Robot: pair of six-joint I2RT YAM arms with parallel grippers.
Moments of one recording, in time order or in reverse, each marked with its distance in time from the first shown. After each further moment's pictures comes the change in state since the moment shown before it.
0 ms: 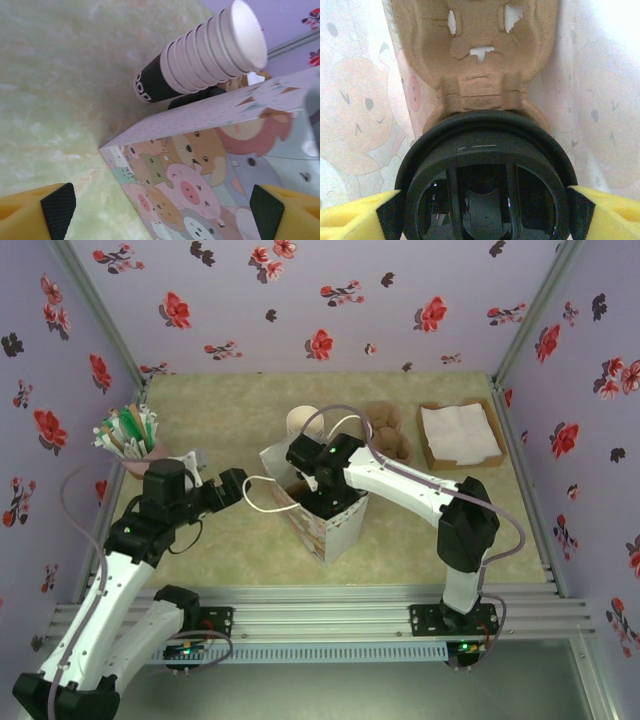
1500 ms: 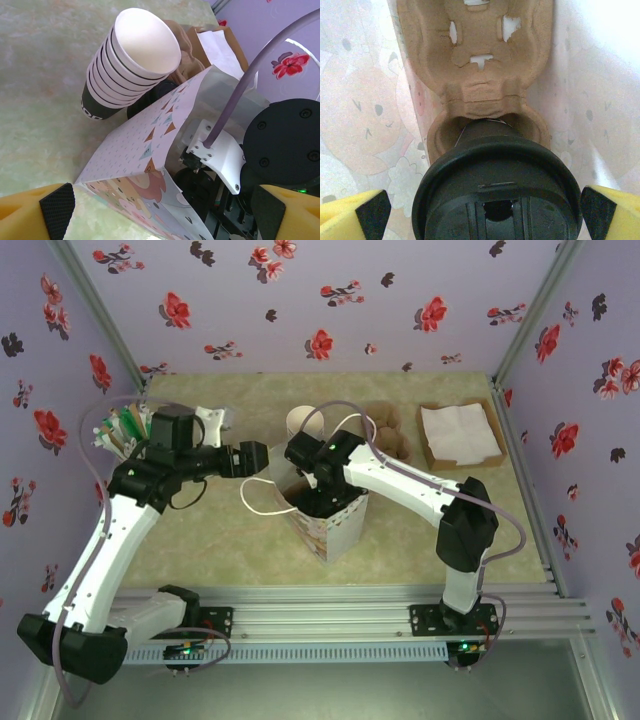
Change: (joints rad) left arm -0.021 0.346 0.391 -0.111 0.196 0.346; right arm 0.000 0.005 0.046 -0.039 0.027 0.017
